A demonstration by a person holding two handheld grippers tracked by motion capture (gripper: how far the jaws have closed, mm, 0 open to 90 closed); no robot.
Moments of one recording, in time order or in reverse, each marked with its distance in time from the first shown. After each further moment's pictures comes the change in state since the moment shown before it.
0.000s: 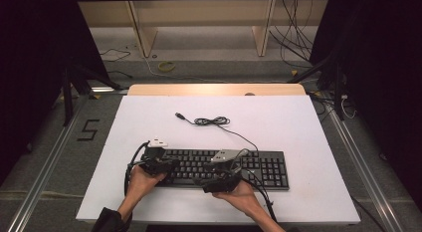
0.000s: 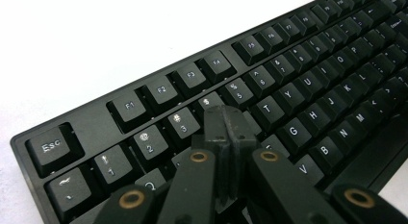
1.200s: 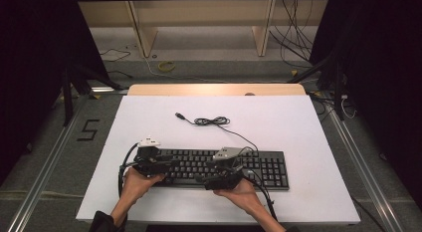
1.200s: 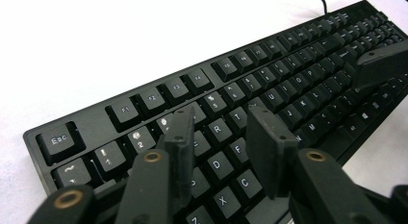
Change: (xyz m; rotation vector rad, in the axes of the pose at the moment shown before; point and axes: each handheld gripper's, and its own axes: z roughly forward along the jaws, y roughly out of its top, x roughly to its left) left arm -0.001 0.001 -0.025 -0.069 -0.062 -0.052; right arm -0.005 0.002 -0.002 -0.010 -0.015 0.012
